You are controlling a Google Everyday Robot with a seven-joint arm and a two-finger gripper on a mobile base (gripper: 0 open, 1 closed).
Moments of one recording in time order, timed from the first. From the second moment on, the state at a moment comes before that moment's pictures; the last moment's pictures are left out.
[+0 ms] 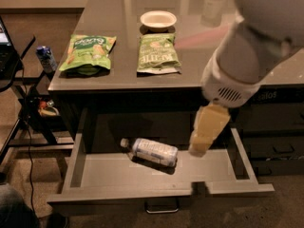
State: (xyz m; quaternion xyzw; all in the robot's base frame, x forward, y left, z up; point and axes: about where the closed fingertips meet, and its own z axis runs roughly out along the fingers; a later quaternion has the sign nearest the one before) arm 0.422 -0.115 0.900 -0.59 0.80 0.02 0.13
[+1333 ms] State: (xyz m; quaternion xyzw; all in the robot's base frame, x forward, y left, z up) arm 0.417 -0.042 0.788 -0.59 0.80 0.08 0.12
